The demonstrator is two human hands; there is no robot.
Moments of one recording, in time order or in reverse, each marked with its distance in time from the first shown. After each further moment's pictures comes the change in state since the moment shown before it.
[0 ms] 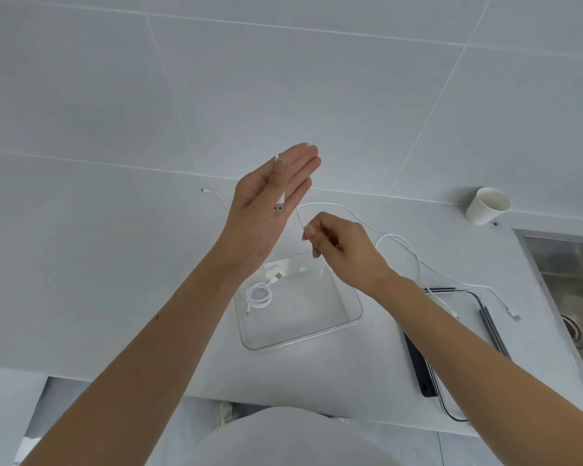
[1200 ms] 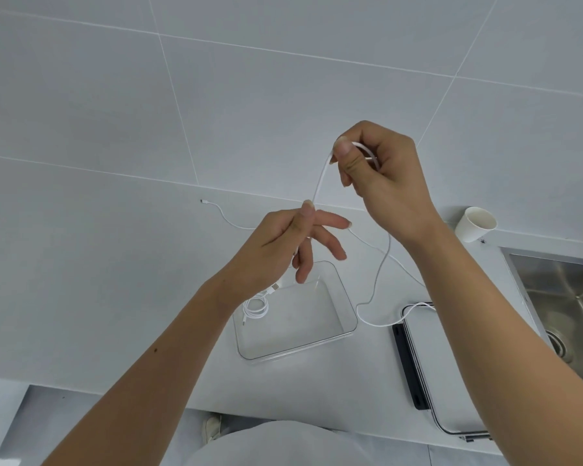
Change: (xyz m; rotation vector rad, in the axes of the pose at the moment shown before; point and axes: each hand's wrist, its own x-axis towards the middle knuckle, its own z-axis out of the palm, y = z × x) left_hand -0.029 0.015 0.011 0.471 -0.192 -0.059; right_hand 0.025 -0.109 -0.070 0.162 0.226 -0.236
